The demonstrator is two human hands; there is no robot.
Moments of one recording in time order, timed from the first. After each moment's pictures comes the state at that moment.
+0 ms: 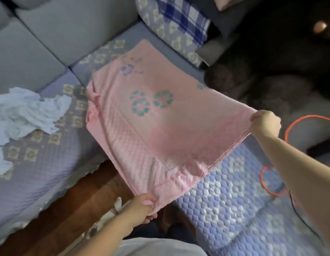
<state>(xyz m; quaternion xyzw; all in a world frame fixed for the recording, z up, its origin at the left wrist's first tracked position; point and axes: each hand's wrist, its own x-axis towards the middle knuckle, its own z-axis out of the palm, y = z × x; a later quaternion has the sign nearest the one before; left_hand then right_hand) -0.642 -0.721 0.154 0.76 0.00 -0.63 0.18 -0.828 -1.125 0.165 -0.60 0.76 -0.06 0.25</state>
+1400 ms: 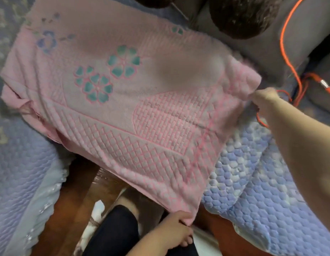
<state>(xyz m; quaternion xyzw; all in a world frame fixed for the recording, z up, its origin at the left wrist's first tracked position) -0.791 -0.734 0.005 0.63 -0.04 -0.78 -0.01 -0.999 -1.118 -0.065 -0.31 0.84 -0.06 0.45</state>
